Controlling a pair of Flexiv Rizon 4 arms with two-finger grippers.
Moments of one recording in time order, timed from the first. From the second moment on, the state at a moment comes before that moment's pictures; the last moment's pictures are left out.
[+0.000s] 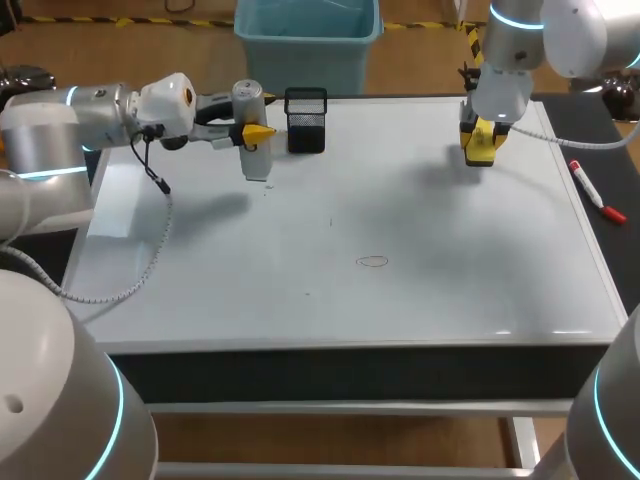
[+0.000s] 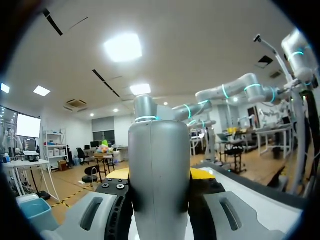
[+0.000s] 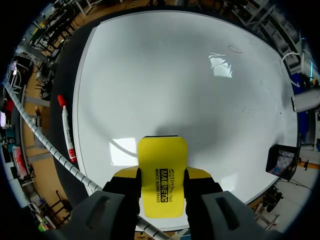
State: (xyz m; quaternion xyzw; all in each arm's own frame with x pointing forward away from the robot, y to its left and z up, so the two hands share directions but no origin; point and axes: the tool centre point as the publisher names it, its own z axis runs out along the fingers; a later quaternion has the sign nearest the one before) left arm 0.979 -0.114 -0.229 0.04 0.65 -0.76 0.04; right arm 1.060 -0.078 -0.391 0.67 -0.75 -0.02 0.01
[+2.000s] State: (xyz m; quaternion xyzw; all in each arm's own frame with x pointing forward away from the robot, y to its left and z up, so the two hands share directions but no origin) left arm 0.979 -0.115 -0.229 0.05 0.65 -0.76 0.04; right arm 0.822 0.144 -0.404 0.76 -0.65 -0.06 -0.04
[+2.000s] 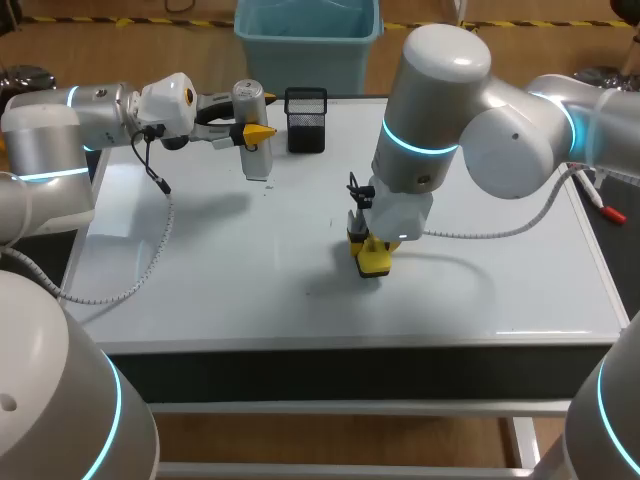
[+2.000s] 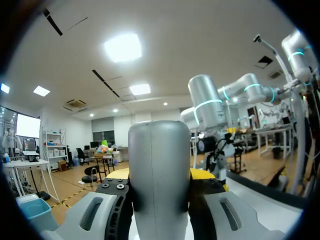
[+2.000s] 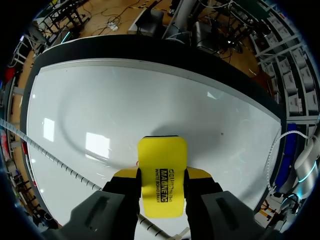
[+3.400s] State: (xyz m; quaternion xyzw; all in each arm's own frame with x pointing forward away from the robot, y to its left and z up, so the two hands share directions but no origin) left arm 0.979 -0.115 -0.229 0.05 0.65 -0.76 0.04; right arm 0.848 0.098 -0.431 0.71 -0.71 -0.05 -0.01
